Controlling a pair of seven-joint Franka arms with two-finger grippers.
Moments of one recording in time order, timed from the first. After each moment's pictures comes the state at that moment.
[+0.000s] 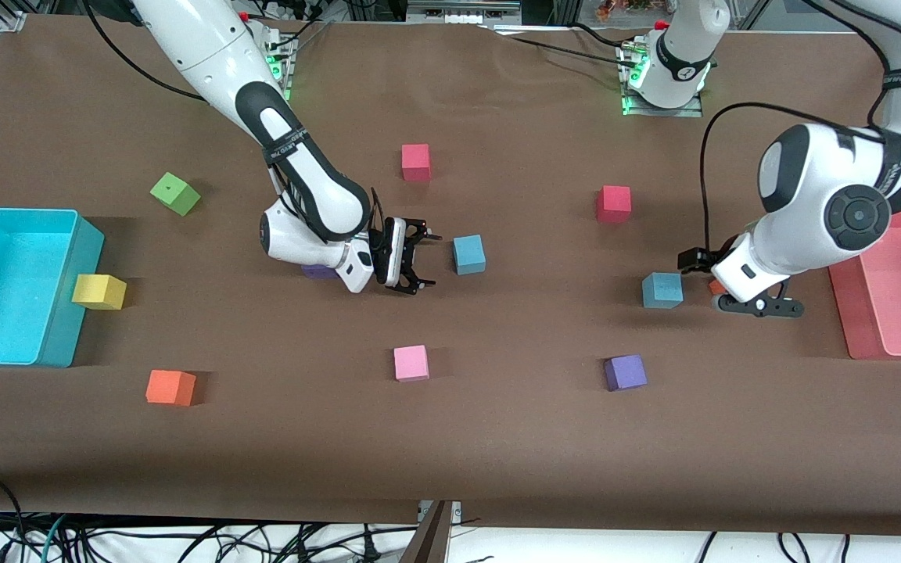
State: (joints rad) left arm -0.09 0.28 -0.01 -1.89 0.00 2.03 -0.03; right arm 0.40 0.69 0.22 -1.85 1.38 2.45 -1.93
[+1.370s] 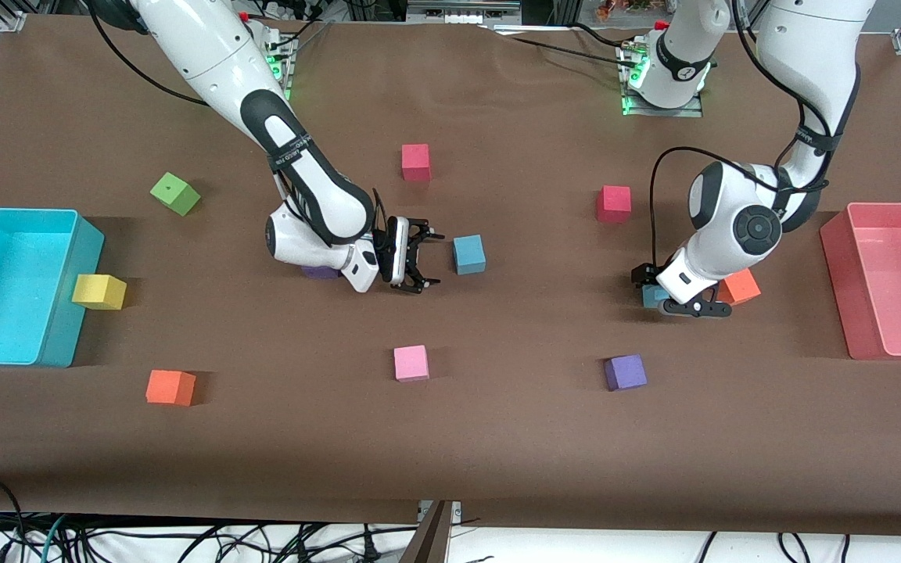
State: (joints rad) left arm -0.13 0.41 -0.02 -2.15 -0.06 2.48 -0.05; right arm 0.39 0.72 0.23 -1.83 1.39 2.44 -1.98
